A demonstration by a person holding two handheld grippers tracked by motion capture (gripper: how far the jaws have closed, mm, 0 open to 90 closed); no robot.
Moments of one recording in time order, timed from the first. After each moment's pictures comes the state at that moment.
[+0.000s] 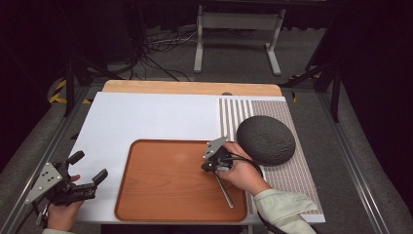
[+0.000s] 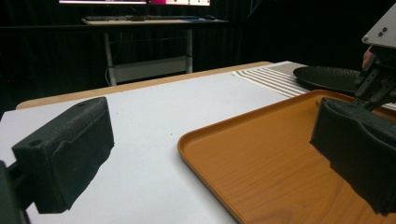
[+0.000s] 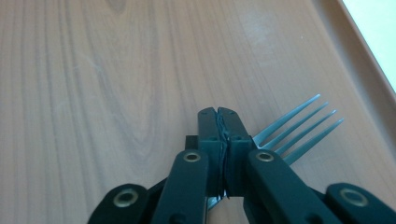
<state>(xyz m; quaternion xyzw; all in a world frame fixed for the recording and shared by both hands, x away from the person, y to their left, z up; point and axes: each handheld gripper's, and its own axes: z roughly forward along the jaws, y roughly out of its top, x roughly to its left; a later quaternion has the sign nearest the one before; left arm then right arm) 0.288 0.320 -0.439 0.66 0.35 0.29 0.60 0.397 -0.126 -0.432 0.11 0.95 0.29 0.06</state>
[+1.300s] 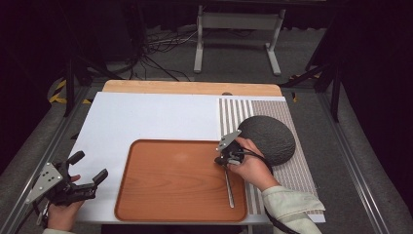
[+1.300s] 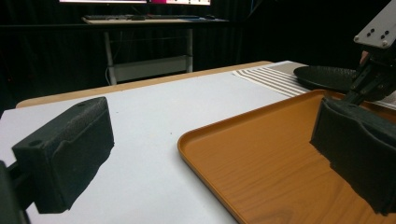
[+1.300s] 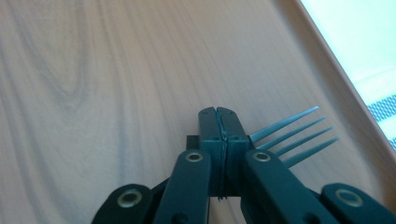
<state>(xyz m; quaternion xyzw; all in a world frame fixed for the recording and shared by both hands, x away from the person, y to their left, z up) 0.288 0.319 -0.440 0.66 0.35 0.29 0.59 0.413 -0.164 -0.435 0.18 0.94 0.27 0.09</state>
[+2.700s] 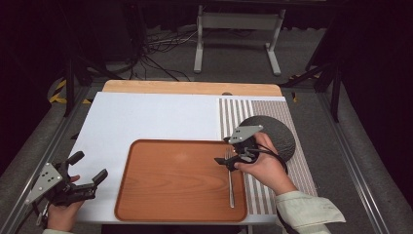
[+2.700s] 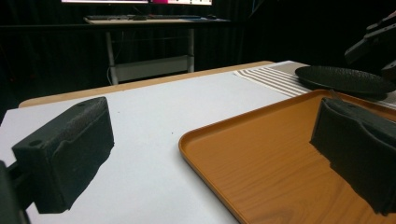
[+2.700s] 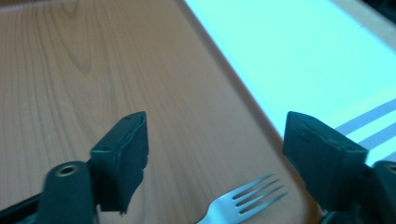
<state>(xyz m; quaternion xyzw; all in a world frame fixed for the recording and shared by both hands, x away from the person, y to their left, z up) 0.286 0.320 -0.439 0.66 0.35 0.29 0.59 0.390 -0.184 -0.380 0.19 0.89 0.38 0.14</state>
